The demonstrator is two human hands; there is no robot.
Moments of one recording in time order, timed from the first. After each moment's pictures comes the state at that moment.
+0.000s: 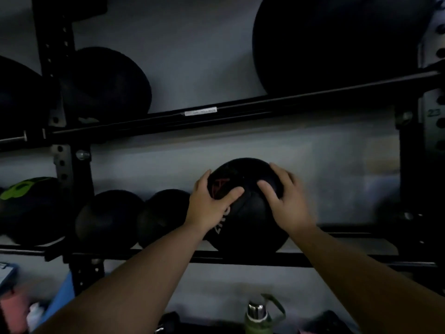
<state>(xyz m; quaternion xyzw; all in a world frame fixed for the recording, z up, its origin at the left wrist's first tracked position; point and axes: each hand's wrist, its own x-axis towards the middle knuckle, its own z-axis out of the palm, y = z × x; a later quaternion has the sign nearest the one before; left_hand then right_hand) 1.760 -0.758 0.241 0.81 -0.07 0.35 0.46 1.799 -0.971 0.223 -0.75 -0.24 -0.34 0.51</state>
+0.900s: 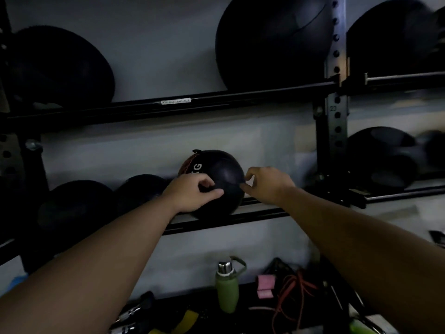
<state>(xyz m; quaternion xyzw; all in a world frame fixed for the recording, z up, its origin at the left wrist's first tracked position) 1.681 -0.738 0.254 0.94 -0.20 0.20 0.20 1.693 -0.998 0.242 -0.95 -0.10 -0.26 0.14</state>
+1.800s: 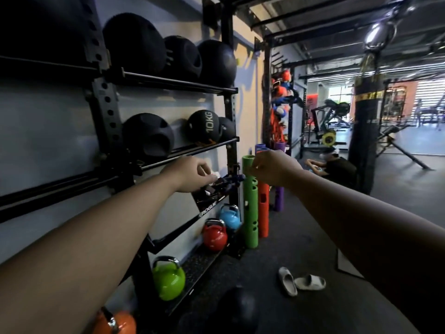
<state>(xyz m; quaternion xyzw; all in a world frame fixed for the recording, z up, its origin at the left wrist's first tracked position) 1.439 -1.125 0.203 0.78 -0.58 0.04 0.23 1.214 -1.281 0.195 -0.90 0.35 -0.25 0.03</state>
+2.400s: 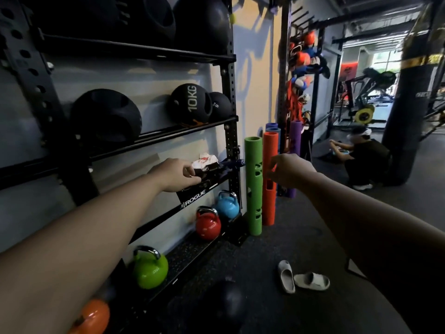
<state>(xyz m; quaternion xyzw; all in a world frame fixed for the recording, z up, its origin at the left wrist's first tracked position) 1.428 -1.350 0.139 0.85 -0.50 0.00 0.17 1.164 -1.577 0.117 -0.91 0.36 -0.19 0.06</state>
